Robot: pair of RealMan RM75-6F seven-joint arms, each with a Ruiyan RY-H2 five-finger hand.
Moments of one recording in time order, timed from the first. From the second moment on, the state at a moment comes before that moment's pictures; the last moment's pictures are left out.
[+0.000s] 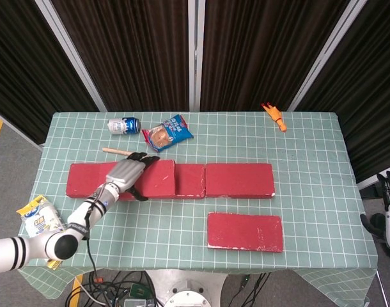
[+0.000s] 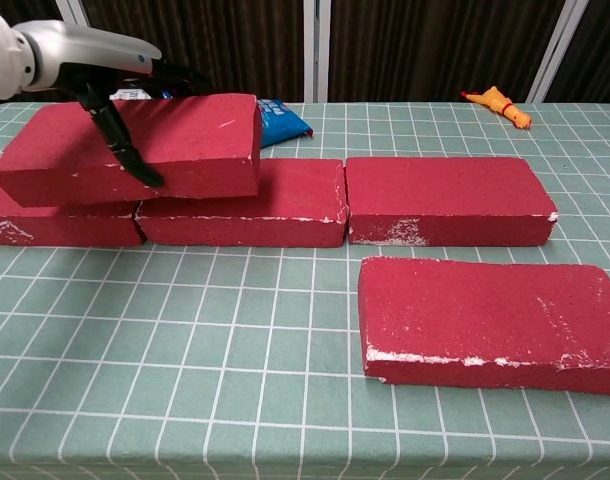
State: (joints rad) left arm -0.93 -1.23 -0.22 -1.76 0.69 0.69 0.38; right arm 0.05 -1.02 0.14 -1.69 -1.38 1.51 -0.07
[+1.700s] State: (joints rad) left arm -1.07 -1.36 -0.10 -1.50 0.73 0.60 0.20; right arm 0.07 -1.03 0.14 -1.67 -1.32 1.46 -0.09
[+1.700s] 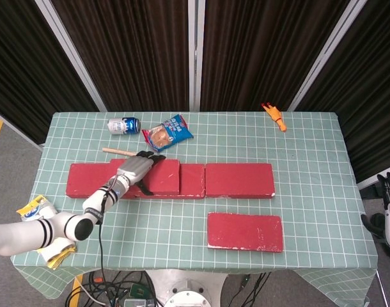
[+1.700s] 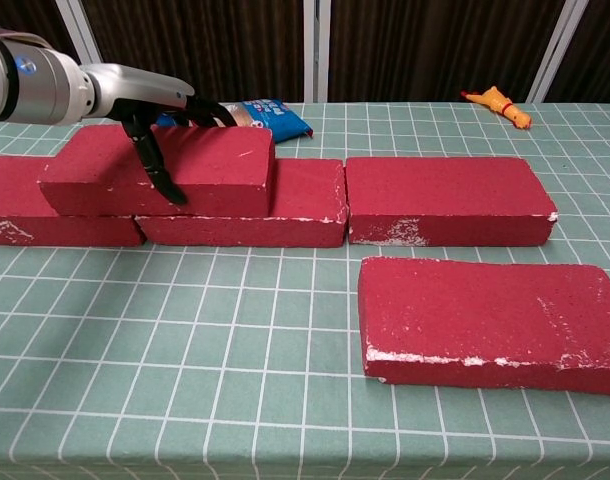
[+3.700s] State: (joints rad) left arm -1.06 -1.35 -0.09 -1.49 0.82 0.58 0.13; right arm 0.08 -1.04 0.14 -1.67 -1.30 1.43 -0.10
